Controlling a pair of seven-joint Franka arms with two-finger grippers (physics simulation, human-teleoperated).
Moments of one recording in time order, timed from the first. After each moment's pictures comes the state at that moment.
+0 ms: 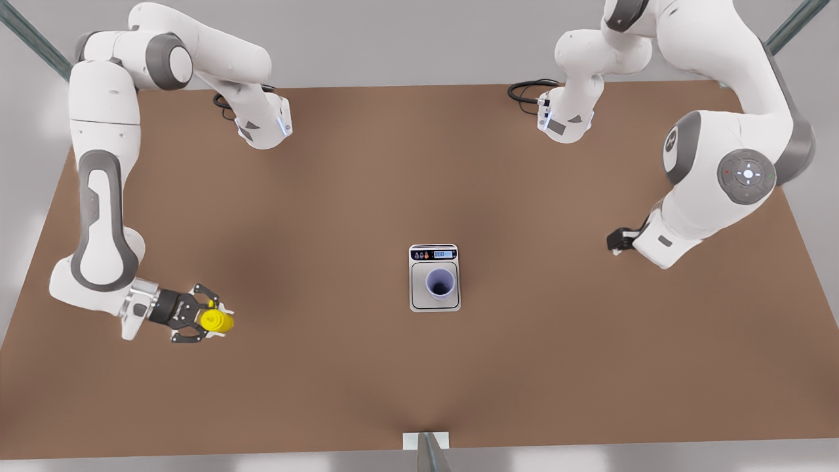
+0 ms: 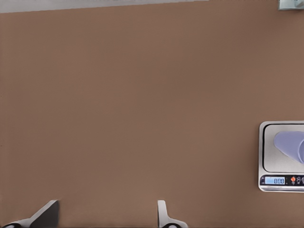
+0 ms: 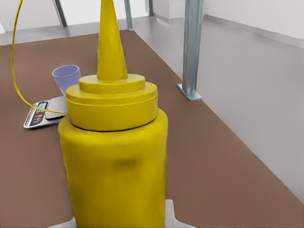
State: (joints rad) left arm -0.12 0.31 -0.07 -1.27 0.10 1.50 -0.16; right arm -0.21 0.55 0.09 -1.63 1.01 2.02 -1.96
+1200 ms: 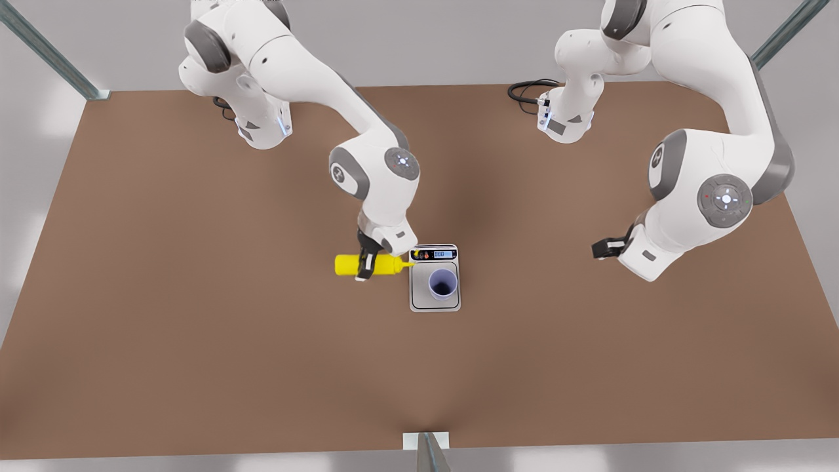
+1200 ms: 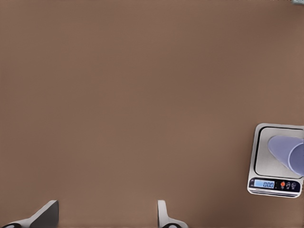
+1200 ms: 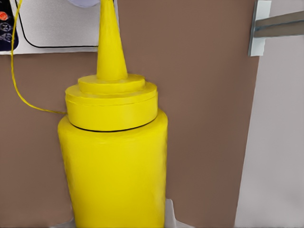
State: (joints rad) left arm -0.13 0.36 -0.07 -1.27 0.05 1.48 -0.27; right arm 0.82 0.52 -0.12 -1.40 -0.45 1.89 -0.64
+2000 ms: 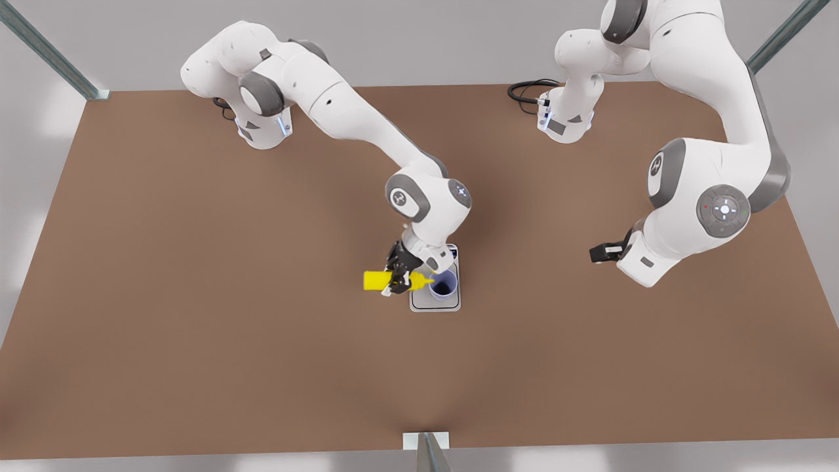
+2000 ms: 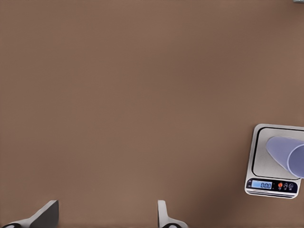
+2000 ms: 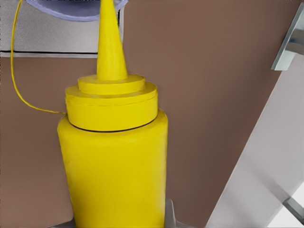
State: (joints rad) left arm -0.13 0.37 -0.06 -1.27 0.03 1.49 -0.27; right arm 0.91 0.92 -0.15 -1.00 -0.55 1.72 -0.64
